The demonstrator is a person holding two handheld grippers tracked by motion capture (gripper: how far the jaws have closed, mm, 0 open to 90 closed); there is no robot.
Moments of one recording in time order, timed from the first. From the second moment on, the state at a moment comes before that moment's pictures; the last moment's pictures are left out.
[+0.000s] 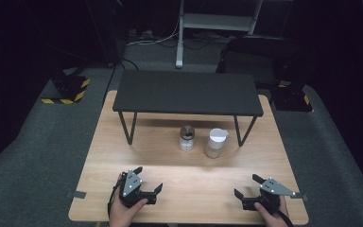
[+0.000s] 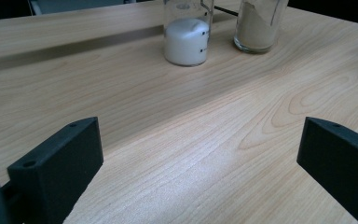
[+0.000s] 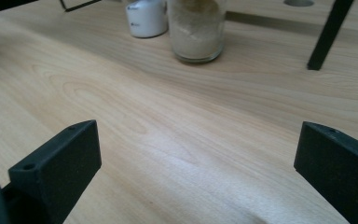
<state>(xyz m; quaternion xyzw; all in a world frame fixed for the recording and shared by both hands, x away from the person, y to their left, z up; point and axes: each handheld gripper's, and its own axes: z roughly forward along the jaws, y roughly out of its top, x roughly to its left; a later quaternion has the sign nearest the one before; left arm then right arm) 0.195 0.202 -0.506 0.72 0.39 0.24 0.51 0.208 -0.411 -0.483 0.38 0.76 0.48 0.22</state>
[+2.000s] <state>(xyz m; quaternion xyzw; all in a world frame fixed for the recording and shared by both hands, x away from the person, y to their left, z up) 0.280 0.139 -0.494 0.70 0.40 0.25 0.54 0.203 -0.411 -0.484 0.37 0.76 0.49 0.23</state>
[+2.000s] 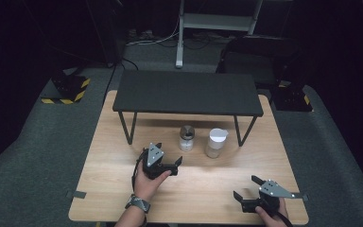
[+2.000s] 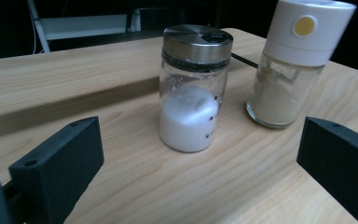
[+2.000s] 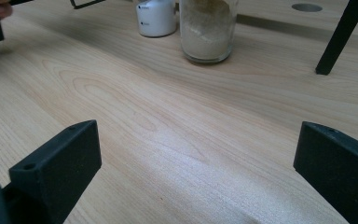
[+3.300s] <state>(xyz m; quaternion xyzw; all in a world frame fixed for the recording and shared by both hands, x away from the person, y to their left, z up) 0.348 0.084 -0.503 0.69 0.43 0.24 0.53 0.202 -0.416 -0.487 0.38 0.75 0.50 0.22</state>
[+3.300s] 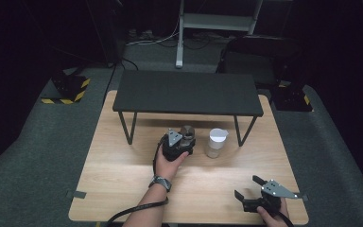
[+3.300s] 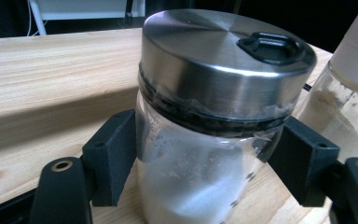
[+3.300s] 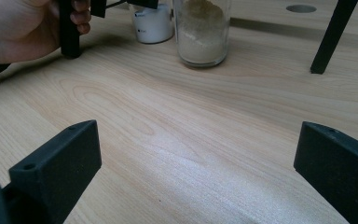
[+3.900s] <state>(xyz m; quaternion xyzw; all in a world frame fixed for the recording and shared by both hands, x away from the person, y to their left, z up) 0.338 0.081 -0.497 0.70 0.42 0.27 0.51 0.201 -0.417 -0.488 0.38 0.74 0.50 0.22</state>
